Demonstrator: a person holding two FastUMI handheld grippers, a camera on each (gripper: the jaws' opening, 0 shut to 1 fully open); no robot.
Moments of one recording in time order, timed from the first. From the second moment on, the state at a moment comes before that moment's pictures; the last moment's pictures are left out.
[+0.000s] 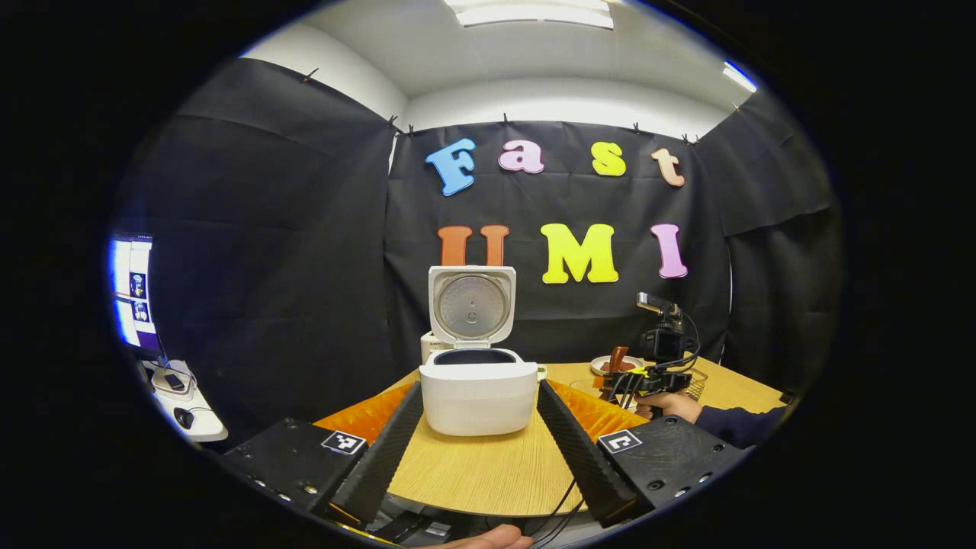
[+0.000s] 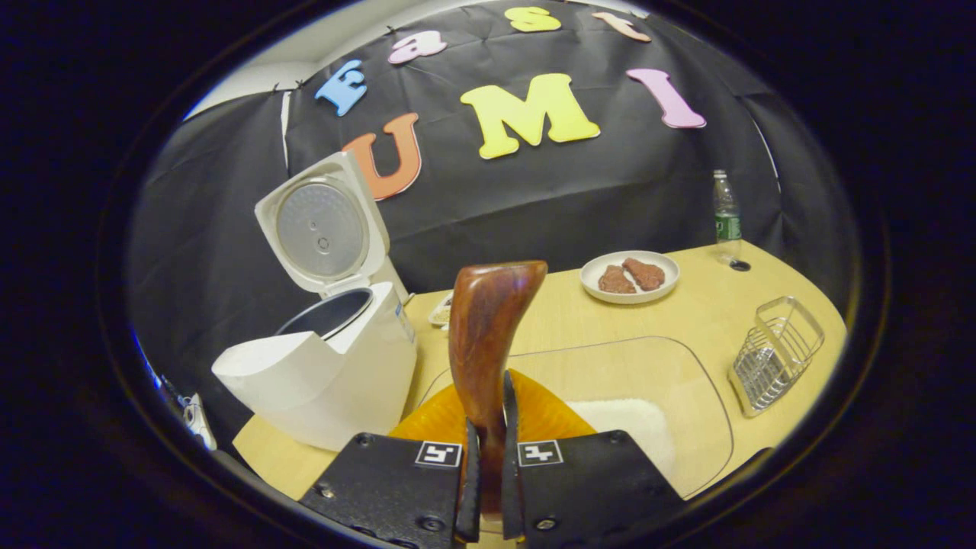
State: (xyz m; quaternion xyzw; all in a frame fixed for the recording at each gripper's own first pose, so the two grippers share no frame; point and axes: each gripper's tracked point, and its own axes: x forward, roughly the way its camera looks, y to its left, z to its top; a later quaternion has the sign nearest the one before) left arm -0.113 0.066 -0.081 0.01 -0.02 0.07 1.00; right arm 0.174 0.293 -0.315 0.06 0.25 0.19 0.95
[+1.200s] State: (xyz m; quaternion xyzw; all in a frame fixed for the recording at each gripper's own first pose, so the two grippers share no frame) left arm 0.019 0.038 -0.083 0.03 0.03 0.07 1.00; right arm 0.206 0.214 -0.283 0.42 0.29 0.20 0.84
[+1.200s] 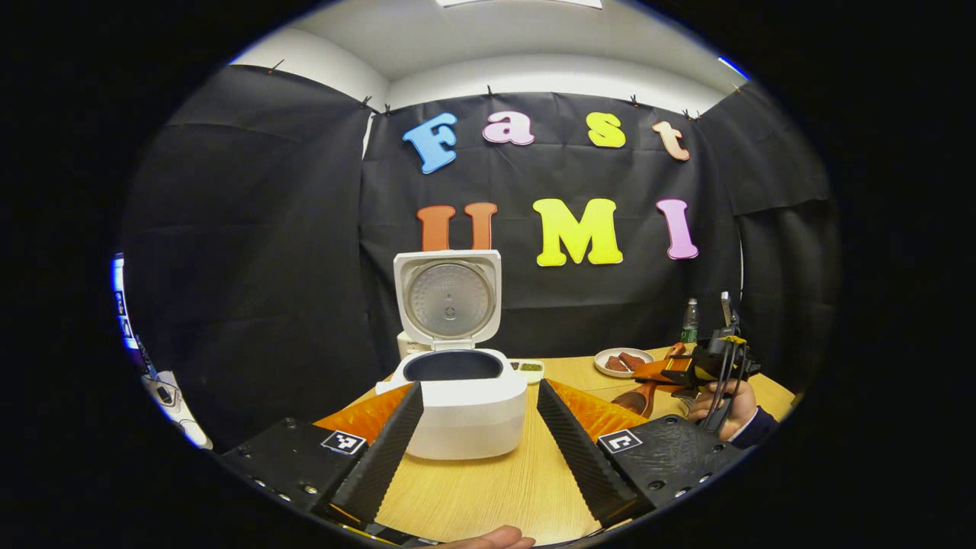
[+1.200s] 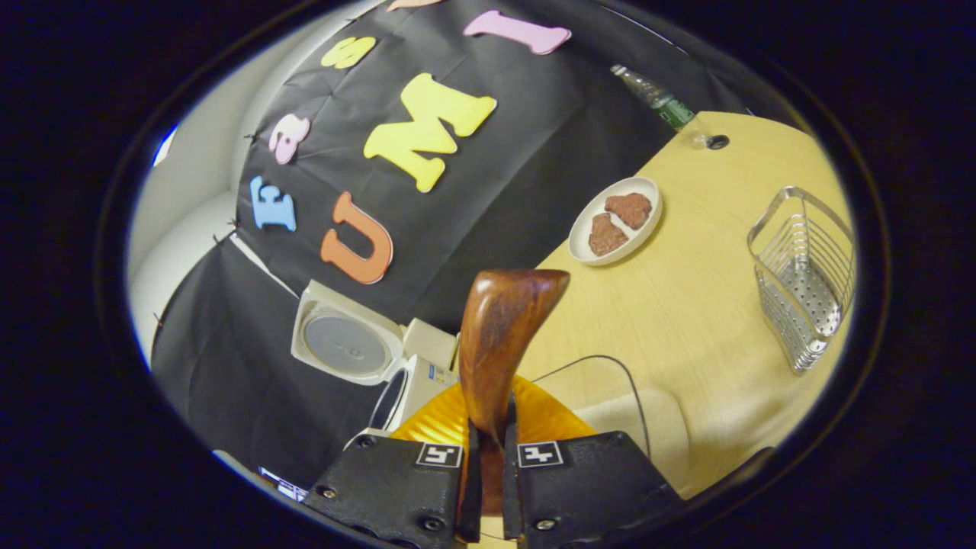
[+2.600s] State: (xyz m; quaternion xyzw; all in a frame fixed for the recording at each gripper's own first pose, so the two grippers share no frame) left arm -0.037 0.114 -0.078 -0.01 0.02 0.07 1.00; right arm 0.224 0.298 -0.122 0.62 0.27 0.25 0.69
